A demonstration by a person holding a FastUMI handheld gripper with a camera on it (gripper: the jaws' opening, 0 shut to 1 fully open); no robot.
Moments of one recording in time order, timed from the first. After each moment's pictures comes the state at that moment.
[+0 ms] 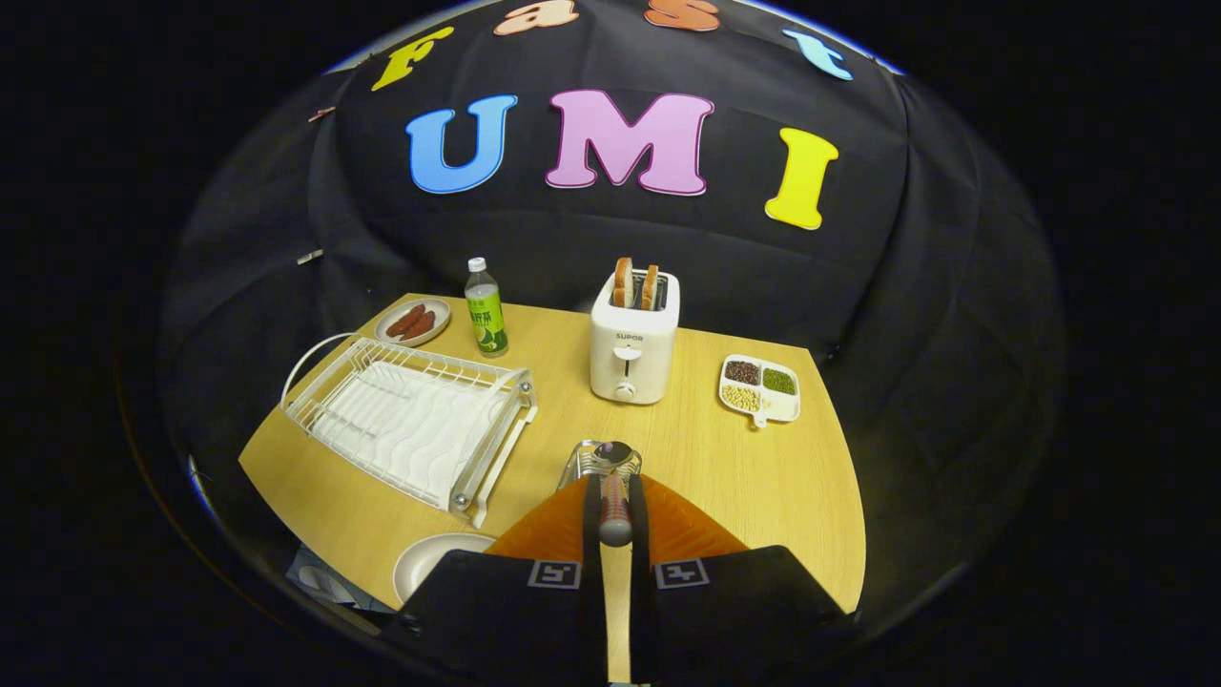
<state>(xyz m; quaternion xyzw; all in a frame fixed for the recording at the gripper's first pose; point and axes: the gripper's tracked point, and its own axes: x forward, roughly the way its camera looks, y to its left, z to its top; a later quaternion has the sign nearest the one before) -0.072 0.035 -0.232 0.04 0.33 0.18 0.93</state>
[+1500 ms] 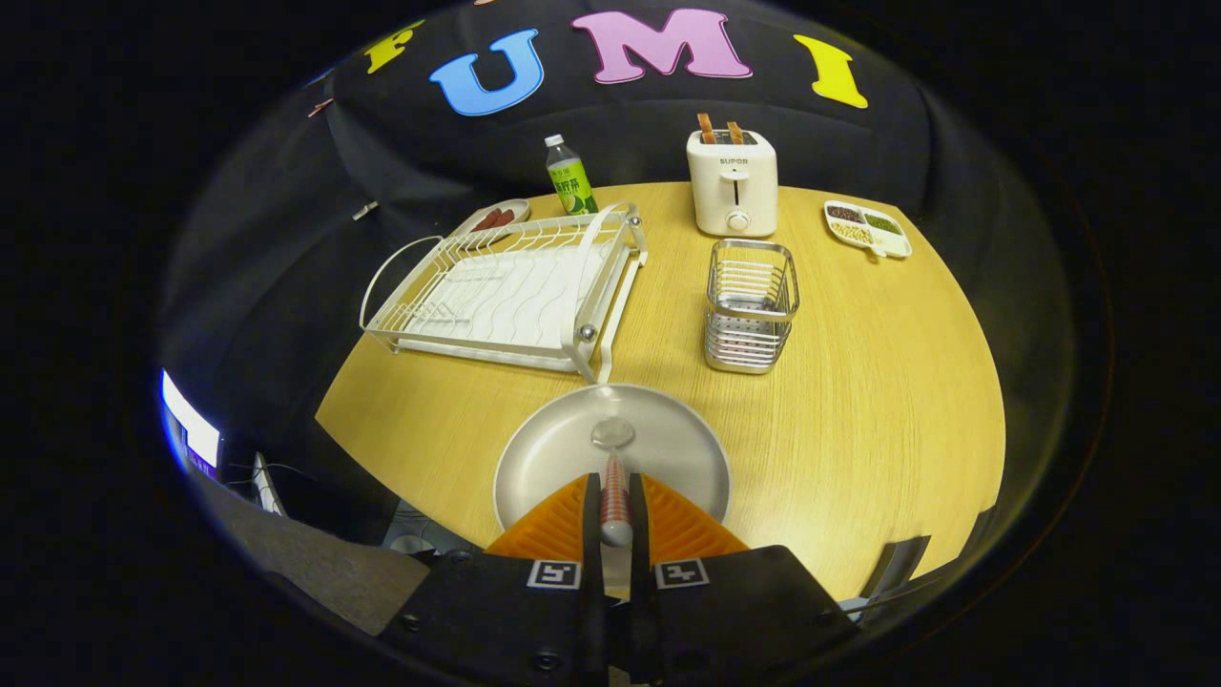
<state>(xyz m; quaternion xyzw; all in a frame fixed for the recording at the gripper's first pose) -0.222 0.123 -0.340 0.12 0.48 0.28 0.83</state>
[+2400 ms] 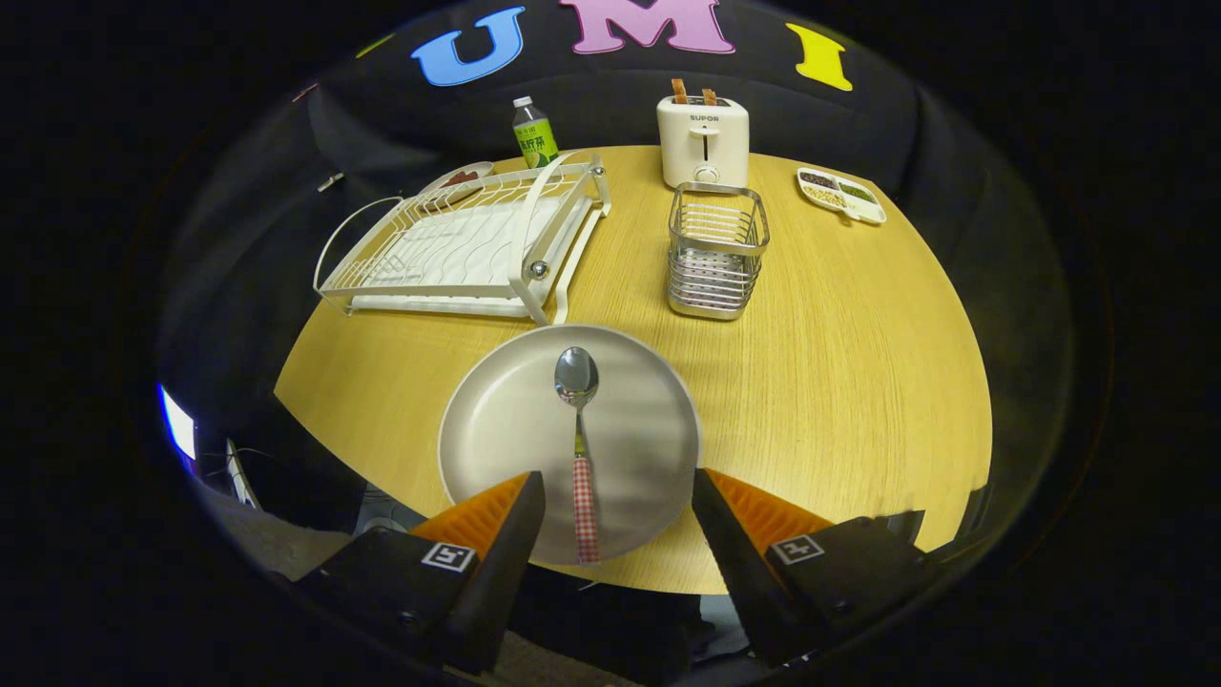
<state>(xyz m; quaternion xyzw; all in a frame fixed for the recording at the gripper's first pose) -0.231 0.100 -0.378 0.06 0.51 0.23 0.83</state>
